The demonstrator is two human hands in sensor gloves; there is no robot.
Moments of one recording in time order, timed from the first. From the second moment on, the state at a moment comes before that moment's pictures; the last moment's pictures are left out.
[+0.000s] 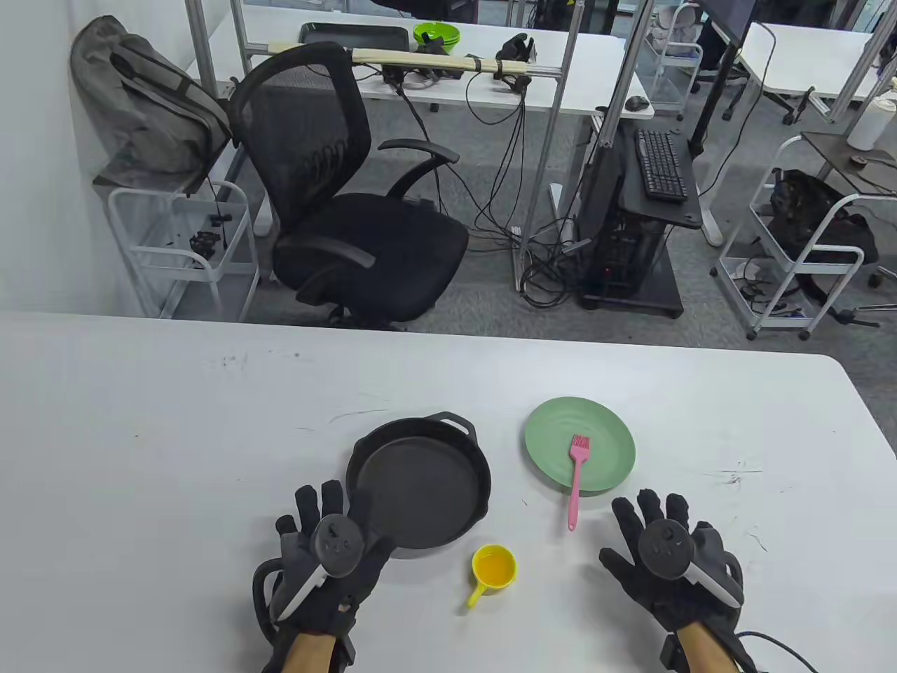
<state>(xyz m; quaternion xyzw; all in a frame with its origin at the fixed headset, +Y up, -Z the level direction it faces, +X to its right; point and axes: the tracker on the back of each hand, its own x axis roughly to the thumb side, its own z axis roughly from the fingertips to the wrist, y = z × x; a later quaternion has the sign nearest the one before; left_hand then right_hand) -0.149 -0.754 -0.342 -0.07 0.04 0.18 0.98 0.309 -0.760 -0.385 0.07 0.10 0.99 0.09</state>
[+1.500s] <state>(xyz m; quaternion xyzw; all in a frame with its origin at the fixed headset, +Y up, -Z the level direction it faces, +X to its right) -0.153 -0.745 -0.338 -0.04 0.04 0.19 0.98 0.239 -0.765 -0.460 0.19 -0.03 0.98 -0.04</state>
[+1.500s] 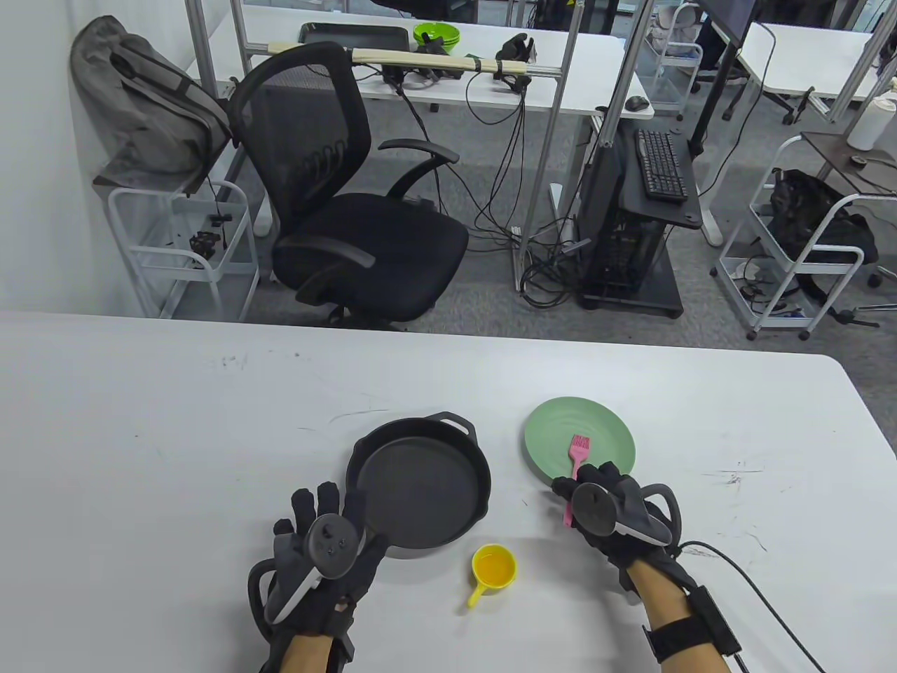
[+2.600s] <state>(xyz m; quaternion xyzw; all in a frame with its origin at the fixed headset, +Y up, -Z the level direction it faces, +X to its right) -0.145 -0.744 -0.339 -0.04 0.06 0.14 0.99 0.284 -0.706 -0.399 0.16 -0.16 0.87 0.43</state>
